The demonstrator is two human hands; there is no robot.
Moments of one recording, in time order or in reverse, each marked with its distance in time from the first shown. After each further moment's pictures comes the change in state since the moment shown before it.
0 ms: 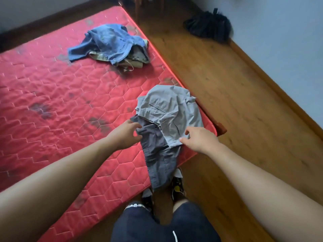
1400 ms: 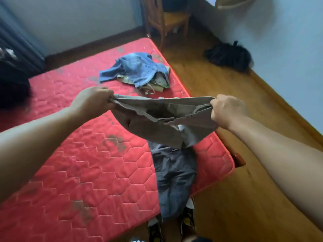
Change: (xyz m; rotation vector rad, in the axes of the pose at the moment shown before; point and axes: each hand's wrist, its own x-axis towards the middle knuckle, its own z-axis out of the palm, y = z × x) left_hand -0.024 -0.083 -0.191 0.320 0.619 0.095; right_hand 0.045 -0.031 -0.157 -0.380 0.594 -0.167
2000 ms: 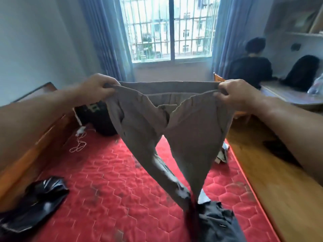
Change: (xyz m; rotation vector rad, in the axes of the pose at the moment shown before) left_hand -0.241 -0.109 -0.356 -0.231 0.346 -0.391; right_hand -0.002 -0.194 -0.347 0.286 0.431 -0.619
